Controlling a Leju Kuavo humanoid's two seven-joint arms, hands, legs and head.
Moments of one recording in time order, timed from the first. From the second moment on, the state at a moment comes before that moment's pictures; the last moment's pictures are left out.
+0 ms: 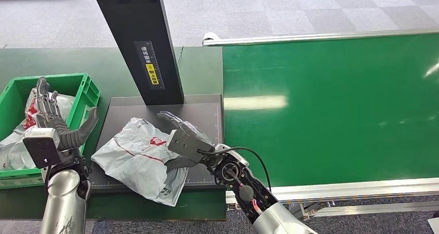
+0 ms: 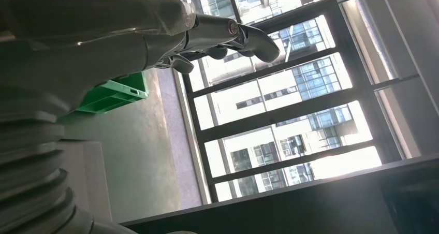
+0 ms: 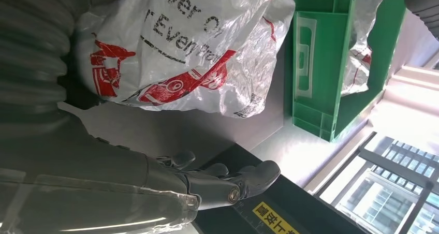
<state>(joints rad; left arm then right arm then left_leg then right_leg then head) -0.28 -0.05 0.24 -1.51 -0.20 0.15 -0.57 -0.59 0.31 0.57 -0.82 0.20 0.11 -0.30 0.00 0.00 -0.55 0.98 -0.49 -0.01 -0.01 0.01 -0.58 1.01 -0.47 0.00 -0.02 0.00</state>
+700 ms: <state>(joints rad) -0.22 -0.04 0.24 -1.50 -0.18 -0.14 -0.57 -0.47 0.17 0.31 -0.97 0.06 0.03 -0.37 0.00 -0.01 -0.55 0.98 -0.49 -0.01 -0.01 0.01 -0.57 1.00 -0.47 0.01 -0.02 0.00</state>
